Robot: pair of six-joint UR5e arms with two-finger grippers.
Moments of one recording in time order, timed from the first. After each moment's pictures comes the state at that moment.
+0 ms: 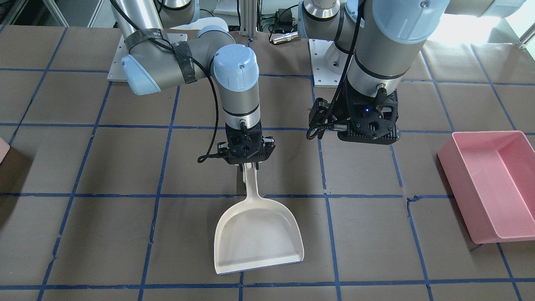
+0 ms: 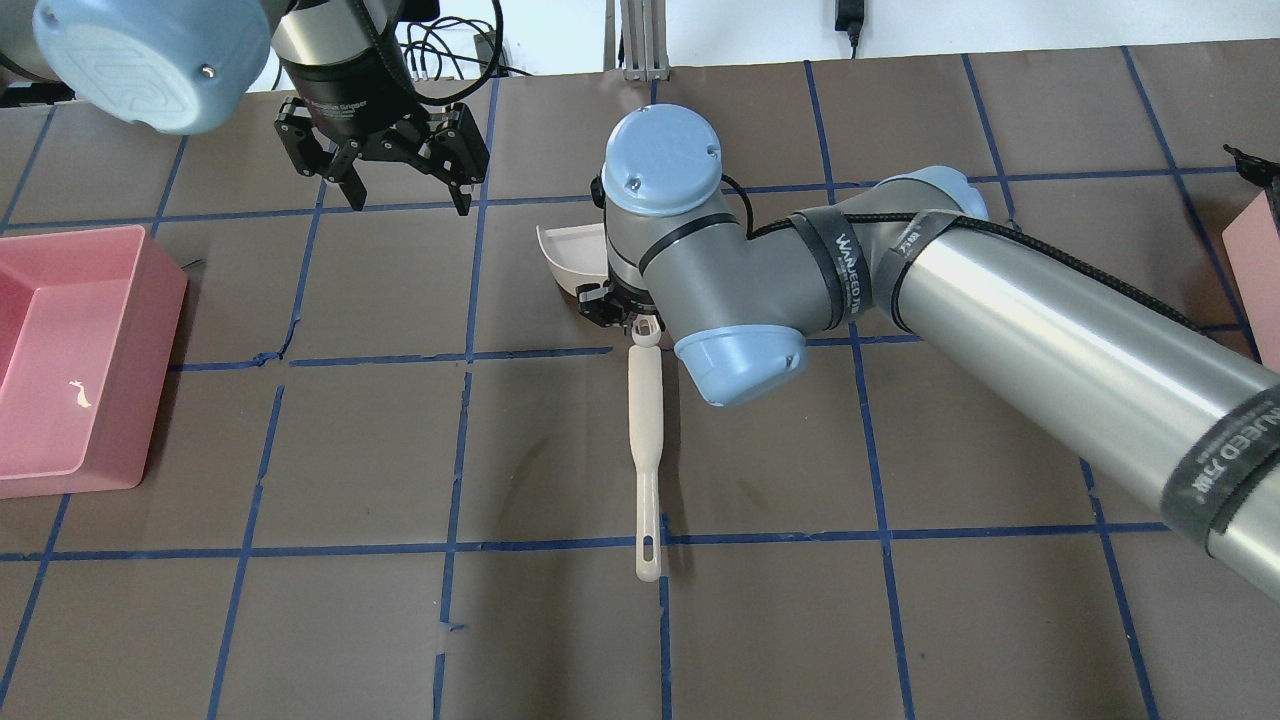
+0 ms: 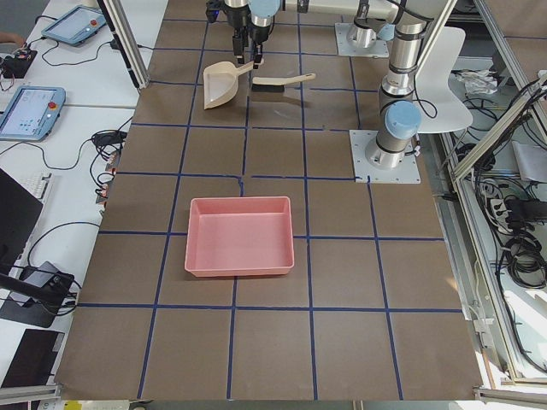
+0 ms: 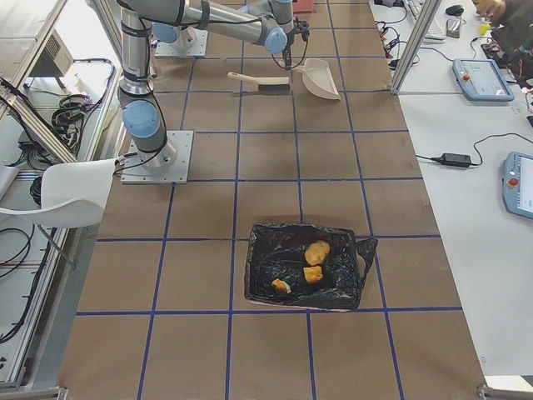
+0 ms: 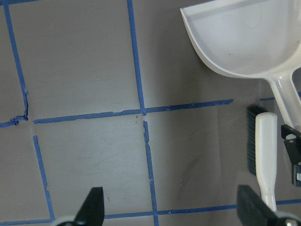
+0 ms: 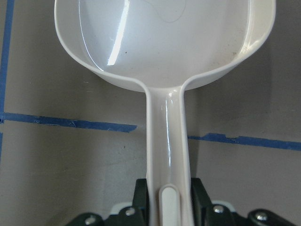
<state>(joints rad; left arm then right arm) -1.66 -1.77 -1.38 -1.61 1.60 0.00 1.99 -1.23 1.73 -2.24 -1.56 0.32</state>
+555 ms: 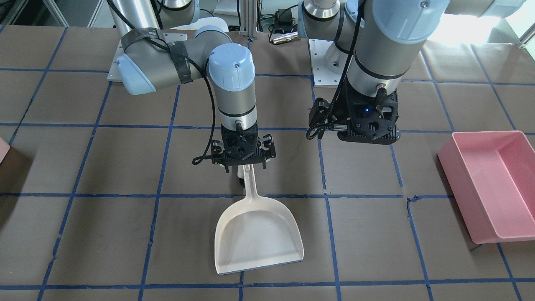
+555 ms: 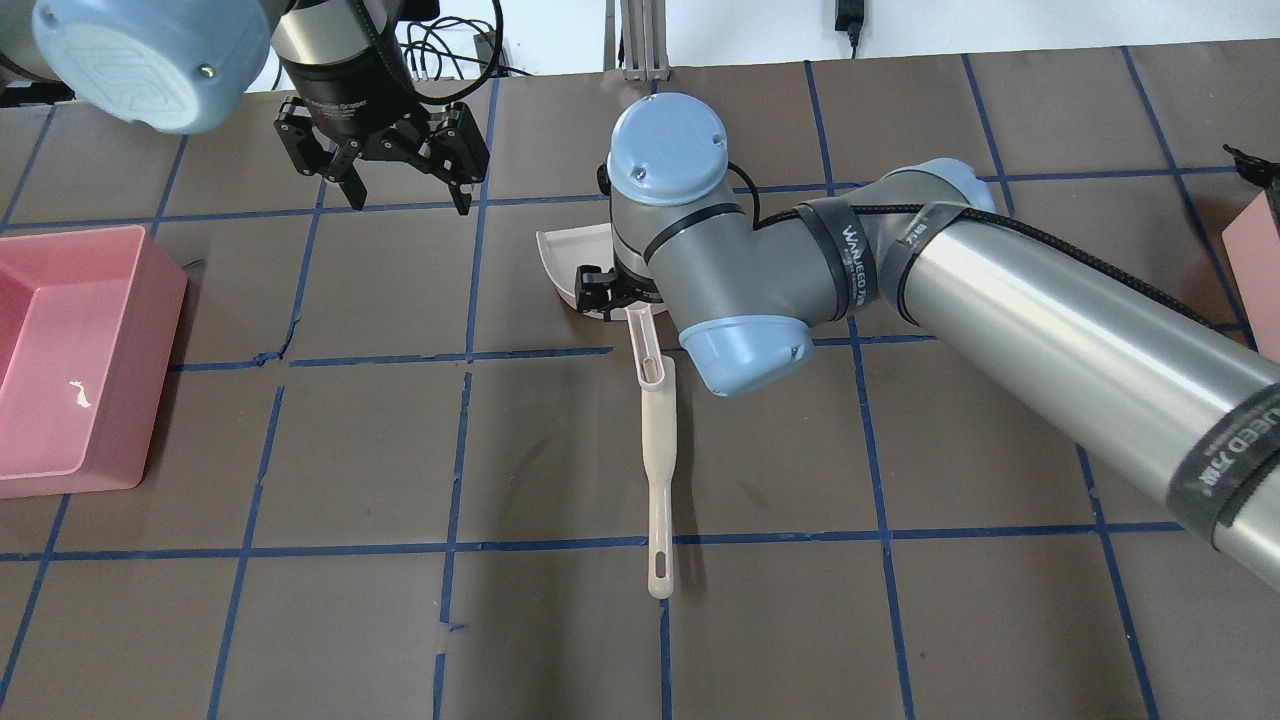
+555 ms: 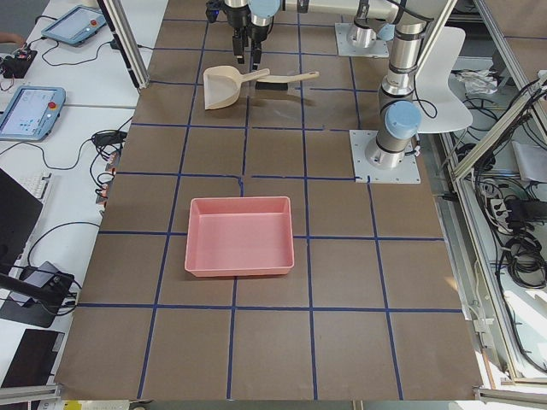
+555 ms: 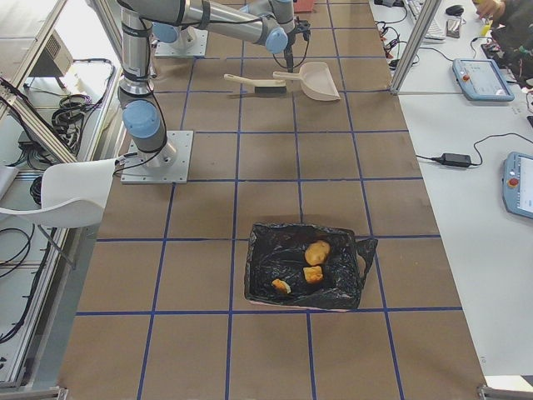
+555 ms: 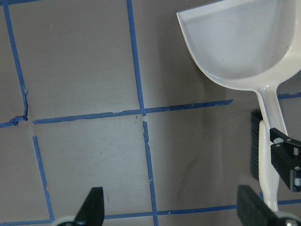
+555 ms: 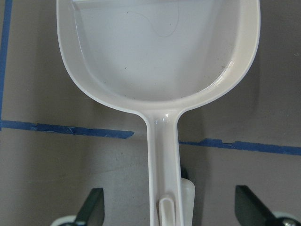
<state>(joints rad) -1.66 -1.77 -1.38 -1.61 1.60 0.00 1.97 -1.23 1.71 -2.25 -1.56 0.32</state>
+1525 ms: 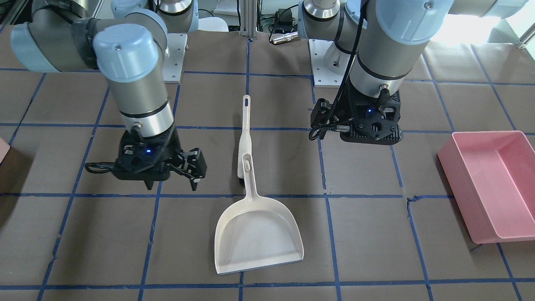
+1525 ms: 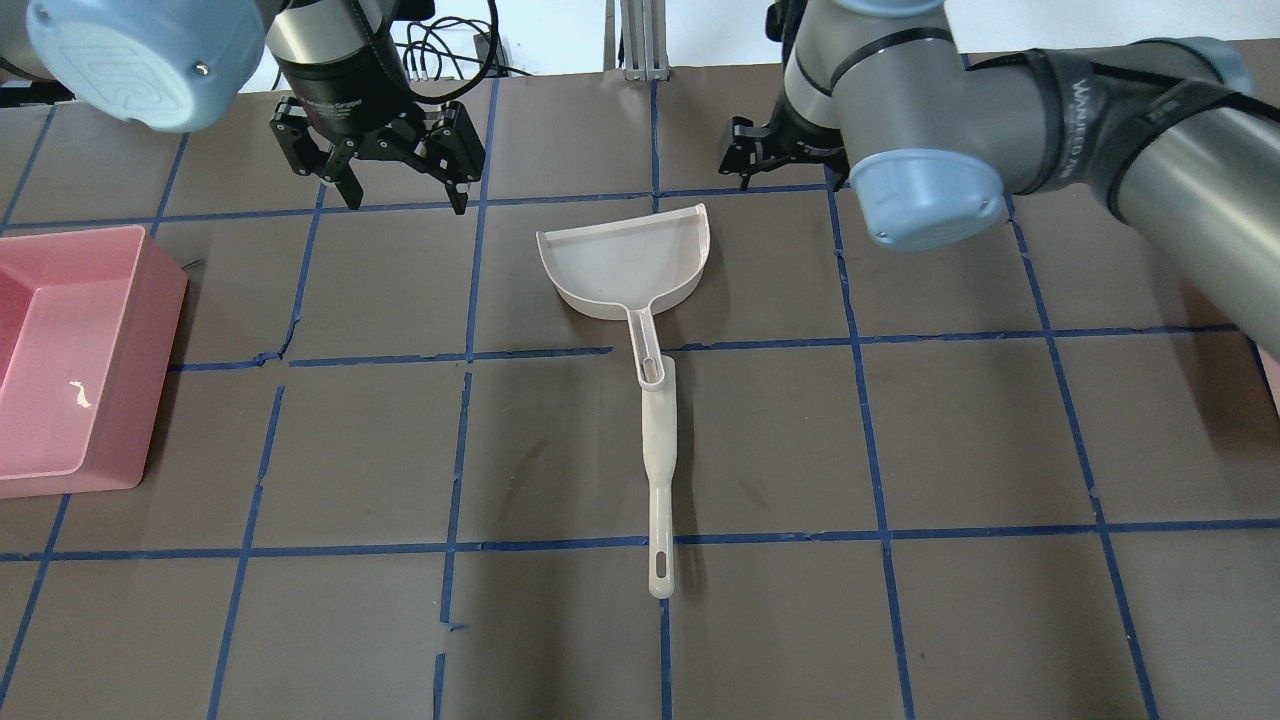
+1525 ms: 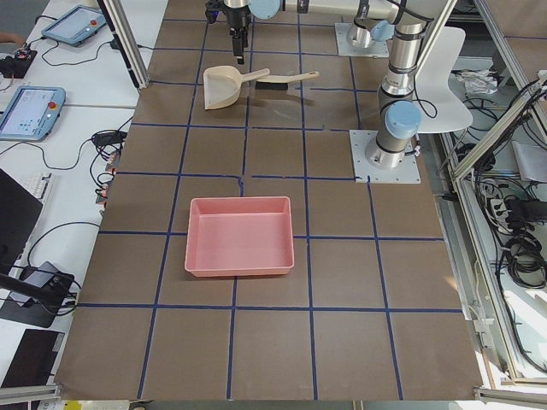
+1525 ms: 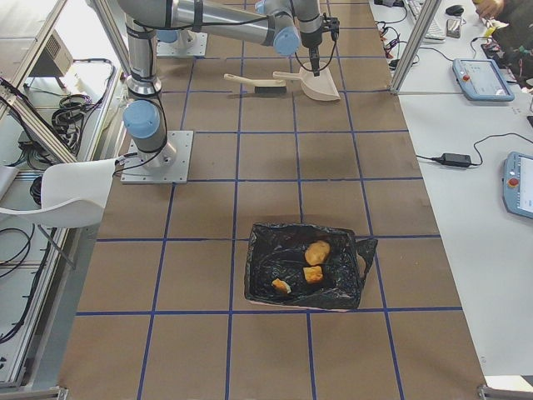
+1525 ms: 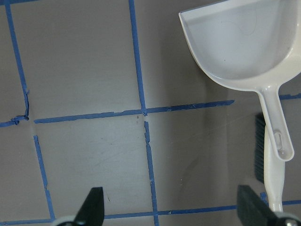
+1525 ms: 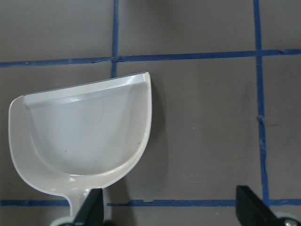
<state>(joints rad) -1.66 -1.77 -1.38 -1.61 1.60 0.00 1.68 -1.33 1.62 -2.13 -1.56 0.18</state>
